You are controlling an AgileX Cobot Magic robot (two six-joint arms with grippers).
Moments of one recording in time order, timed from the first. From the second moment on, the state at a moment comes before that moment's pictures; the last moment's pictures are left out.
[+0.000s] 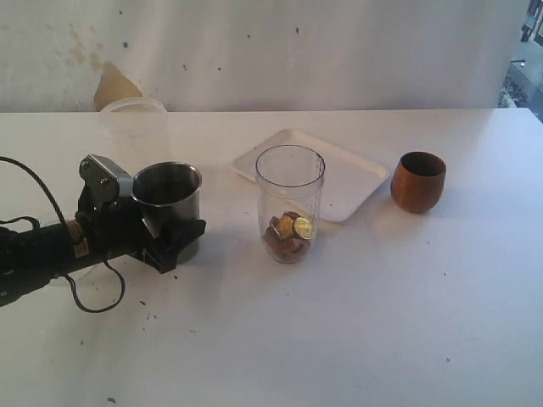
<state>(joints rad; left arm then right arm) -0.20 2.10 -0.74 0.73 -1.04 -0.24 0.04 0.01 0.00 0.03 0.32 -0.12</state>
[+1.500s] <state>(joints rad) -0.37 1.93 -1.25 0.97 -0.57 -0.36 0.04 0.01 0.00 0.03 0.32 -0.12</state>
